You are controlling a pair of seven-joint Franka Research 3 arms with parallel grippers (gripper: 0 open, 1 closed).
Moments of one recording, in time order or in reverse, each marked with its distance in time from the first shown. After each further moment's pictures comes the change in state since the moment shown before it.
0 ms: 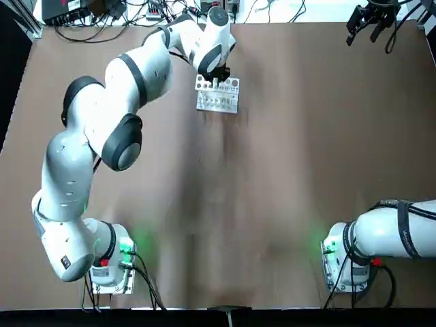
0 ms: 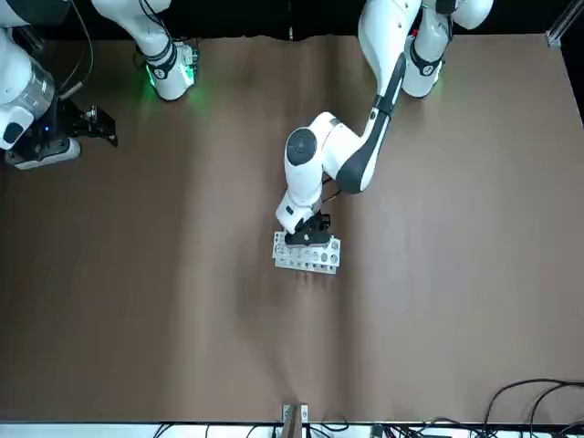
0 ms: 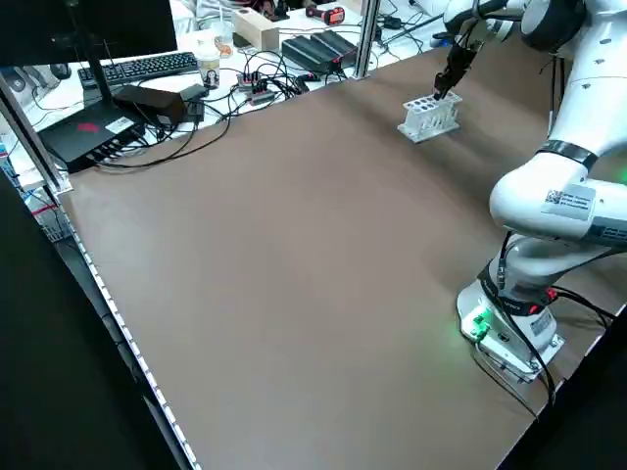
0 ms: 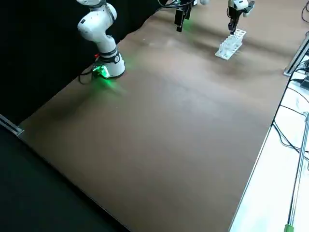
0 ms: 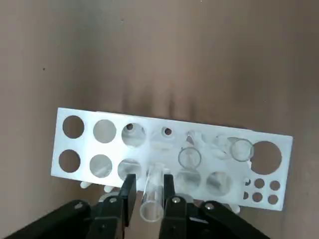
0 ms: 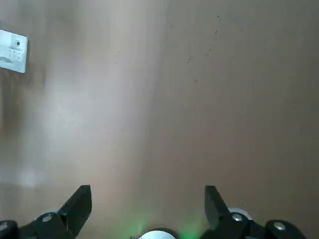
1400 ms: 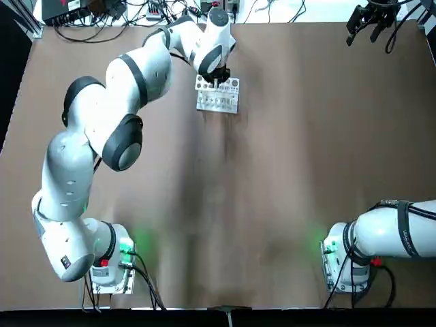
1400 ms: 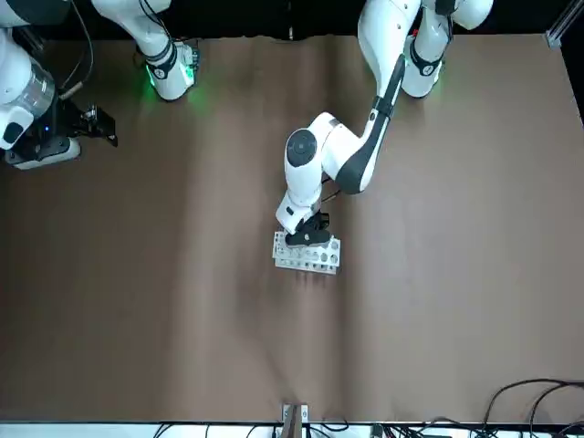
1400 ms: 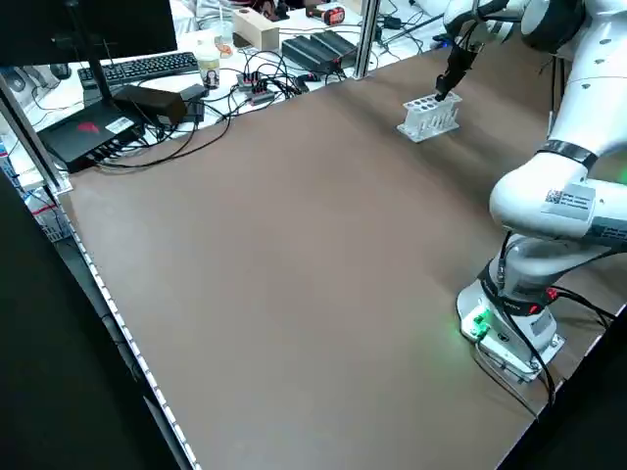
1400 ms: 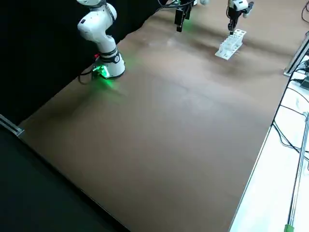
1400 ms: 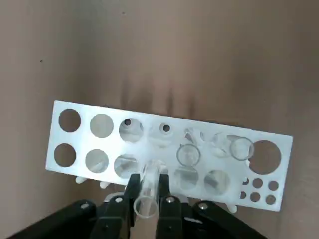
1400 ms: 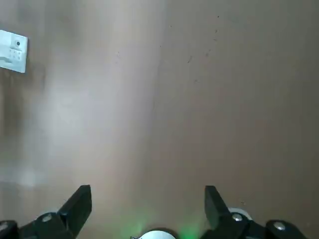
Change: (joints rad) left arm 0.000 0.004 -0.002 0.000 -0.014 -0.001 -0.025; right arm 0.000 0.000 0.000 0.000 0.000 0.000 0.000
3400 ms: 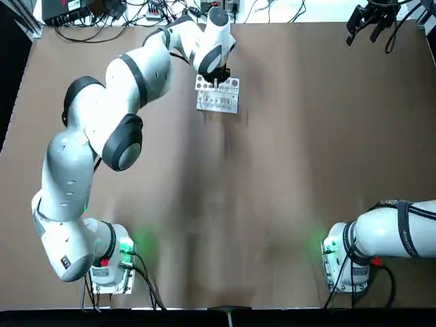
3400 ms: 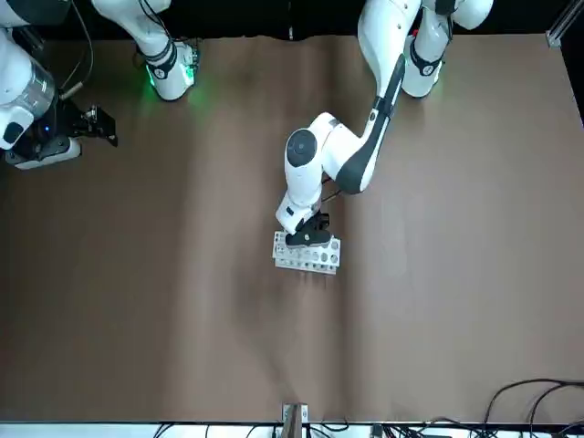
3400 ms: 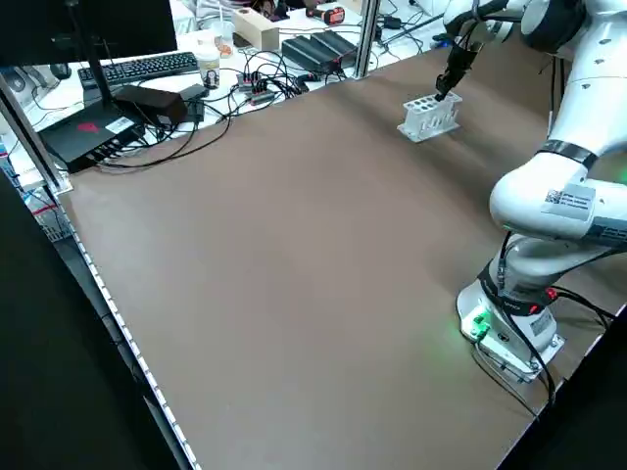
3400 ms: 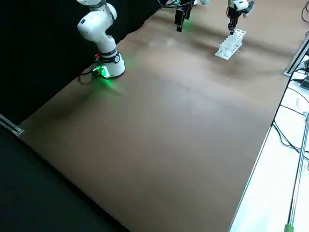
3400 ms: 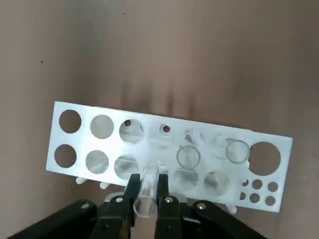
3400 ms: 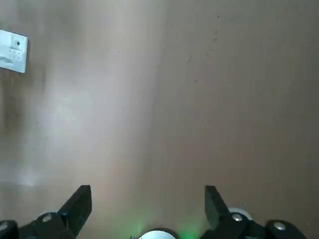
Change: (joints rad) left arm 0.000 0.000 0.001 0.001 0.000 0.000 -0.001; right arm 0.000 0.000 0.000 0.000 0.000 0.000 0.000
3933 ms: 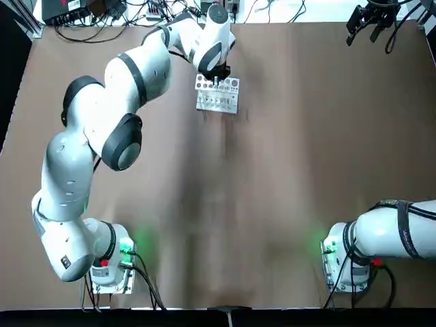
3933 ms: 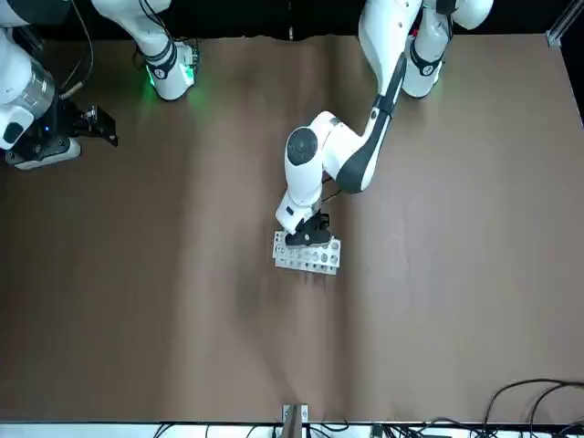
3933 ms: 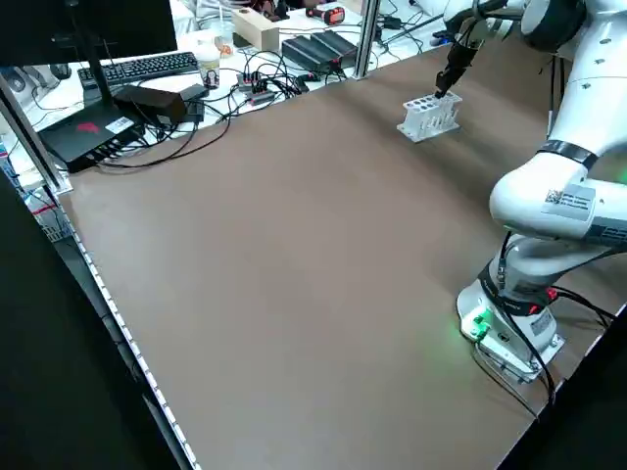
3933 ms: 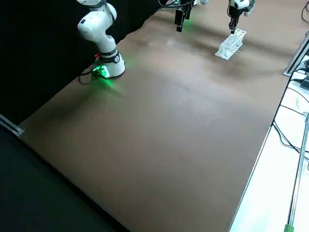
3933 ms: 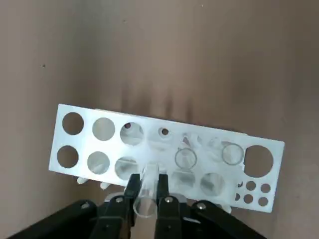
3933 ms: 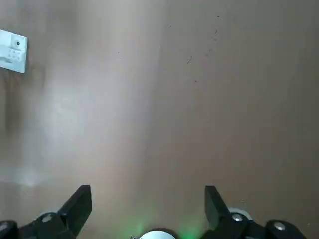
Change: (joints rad) left arm 0.002 -0.006 0.002 0.010 0.000 -0.009 0.000; right arm 0.000 0.000 0.000 0.000 0.000 0.000 0.000
